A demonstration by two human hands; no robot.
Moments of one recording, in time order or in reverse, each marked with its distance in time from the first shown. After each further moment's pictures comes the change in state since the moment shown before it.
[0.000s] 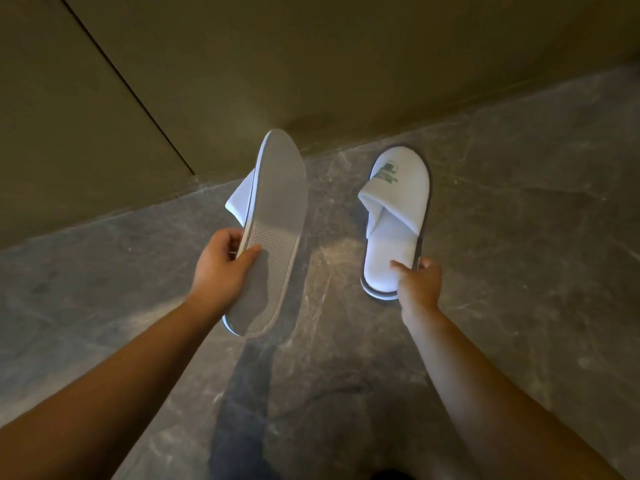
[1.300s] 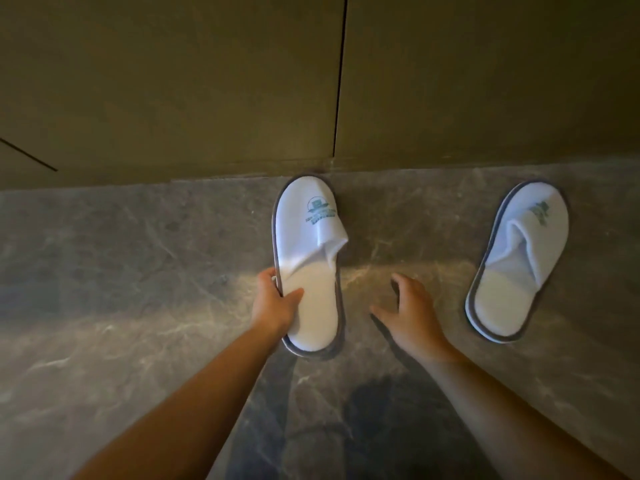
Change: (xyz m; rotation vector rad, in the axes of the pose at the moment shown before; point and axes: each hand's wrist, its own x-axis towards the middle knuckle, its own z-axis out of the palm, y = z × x) left_hand -0.023 -0.113 -0.047 -0.182 0.136 -0.447; right_hand -0.074 0.041 0.106 -0.832 -0.595 -0.583
